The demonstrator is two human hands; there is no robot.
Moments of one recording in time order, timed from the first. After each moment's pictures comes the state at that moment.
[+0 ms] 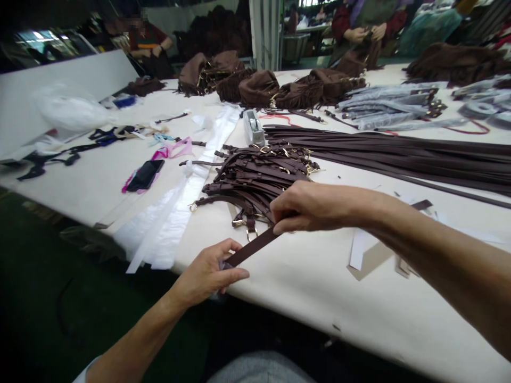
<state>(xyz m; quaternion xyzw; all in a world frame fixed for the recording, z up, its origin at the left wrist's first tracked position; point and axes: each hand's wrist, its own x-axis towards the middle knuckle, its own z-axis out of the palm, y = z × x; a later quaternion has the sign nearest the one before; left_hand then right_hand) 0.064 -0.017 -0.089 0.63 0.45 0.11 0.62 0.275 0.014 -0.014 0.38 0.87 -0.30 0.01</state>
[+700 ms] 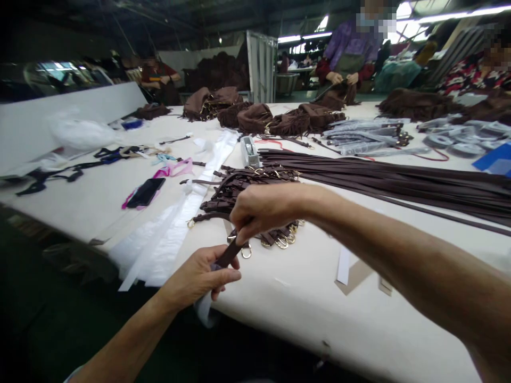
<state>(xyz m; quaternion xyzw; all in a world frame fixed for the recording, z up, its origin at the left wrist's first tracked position) 0.051 -0.009 -0.060 0.60 0.45 0.13 0.65 0.283 0.048 0.033 0.30 0.91 -0.28 0.04</state>
